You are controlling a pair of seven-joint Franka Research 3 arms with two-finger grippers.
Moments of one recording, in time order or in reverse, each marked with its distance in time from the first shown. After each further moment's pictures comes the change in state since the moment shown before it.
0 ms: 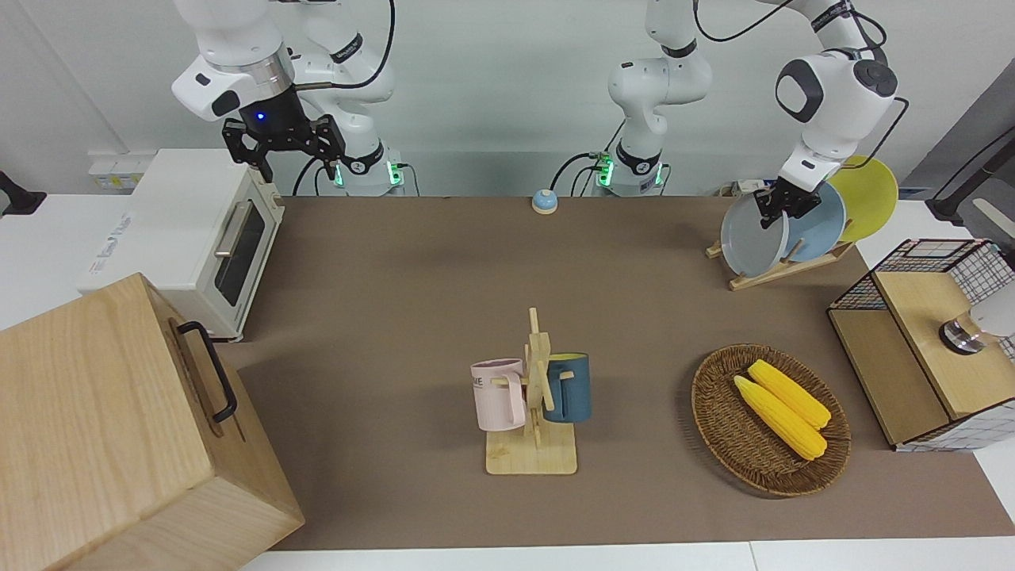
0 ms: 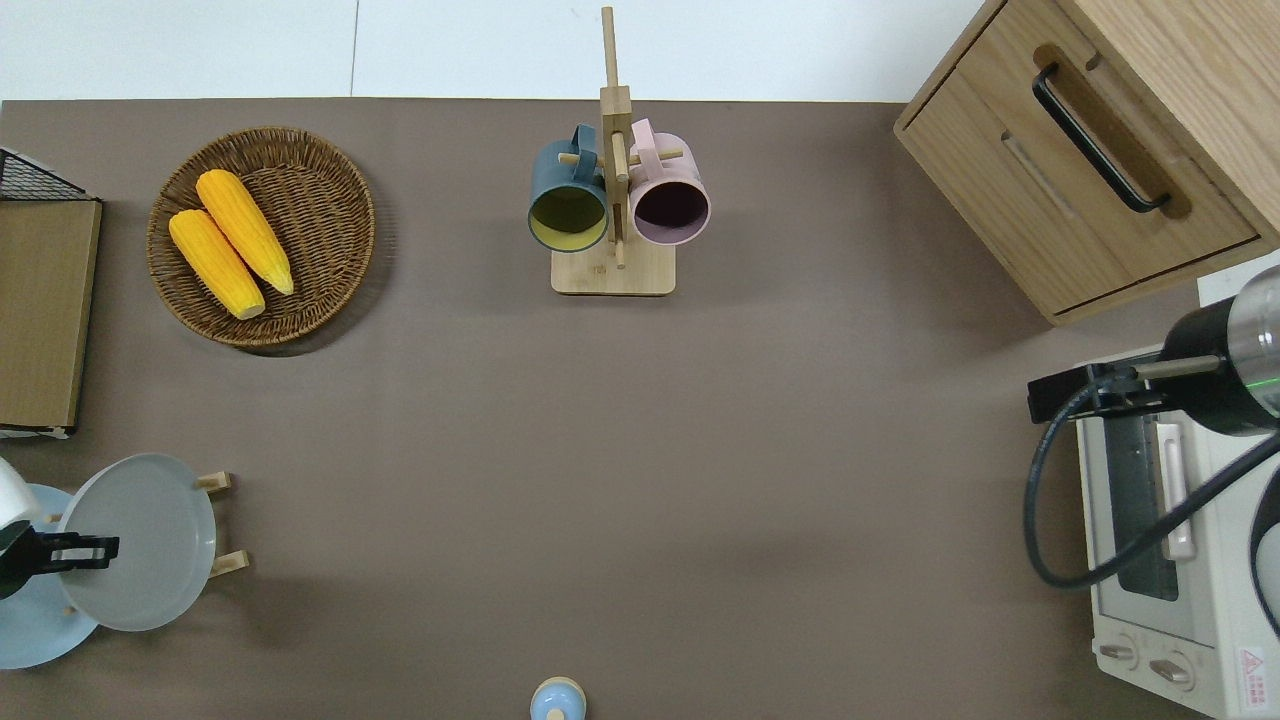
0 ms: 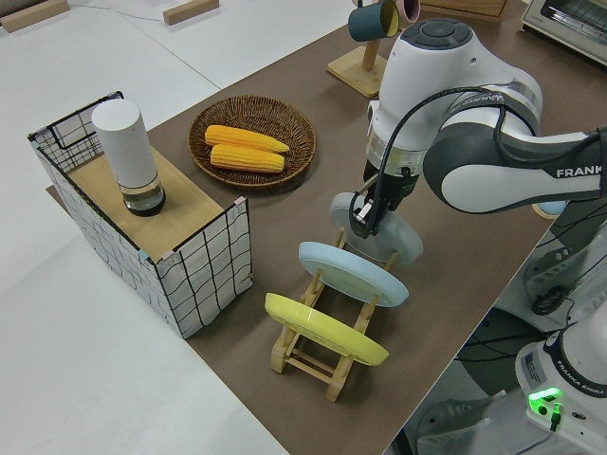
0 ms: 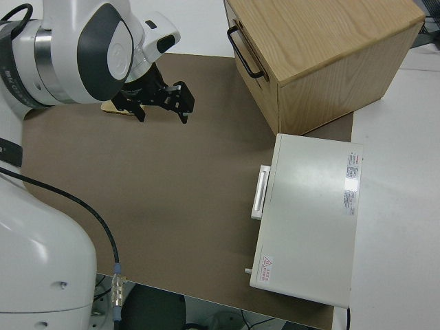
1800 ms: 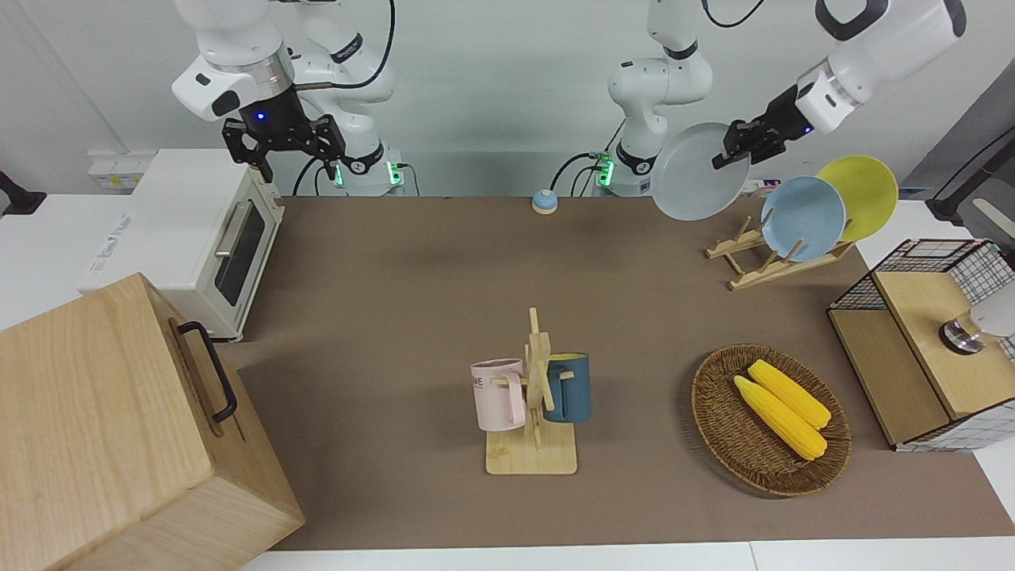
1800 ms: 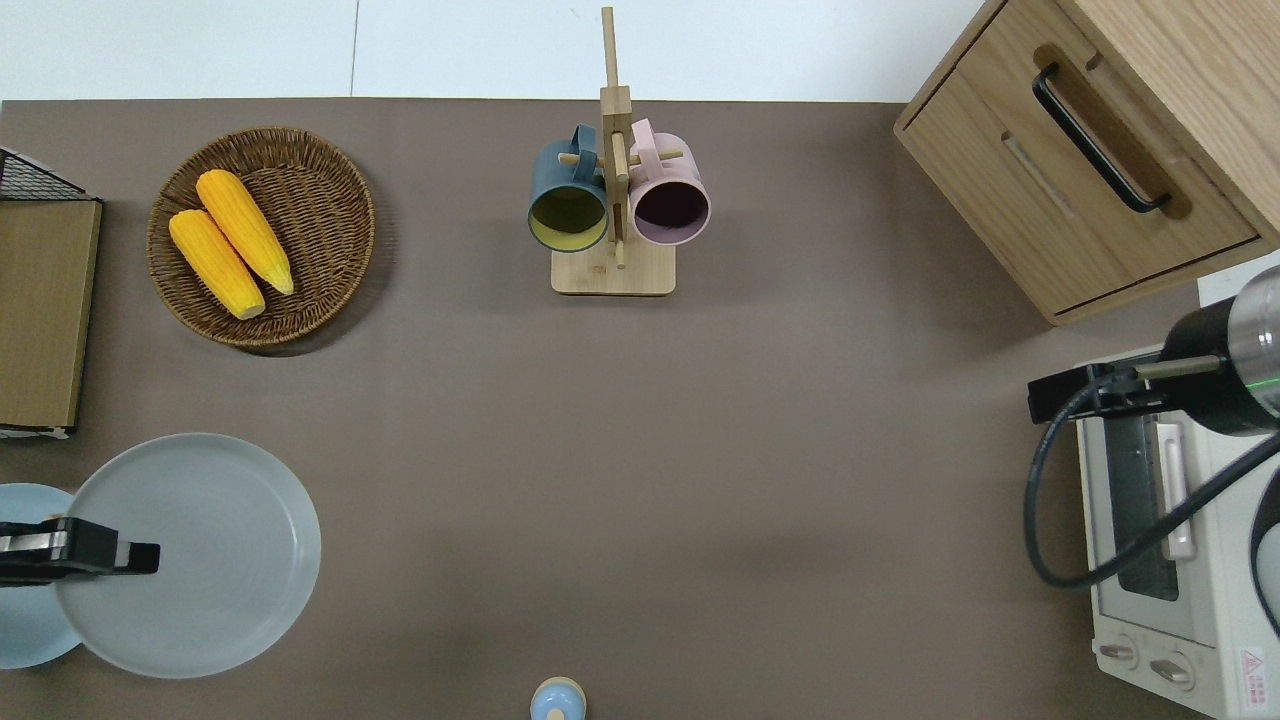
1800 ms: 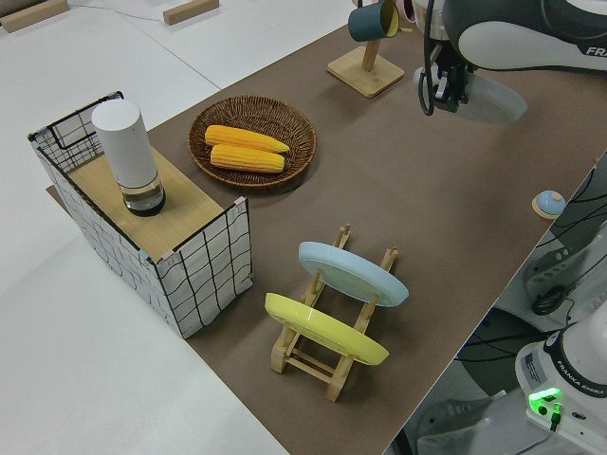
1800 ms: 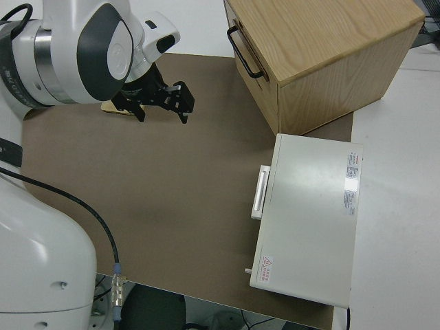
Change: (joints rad) left arm -0.032 0.078 -0.091 0.430 -0.502 -0.625 -0.247; right arm 0.000 0.000 0.000 0.000 0.000 0.000 0.000
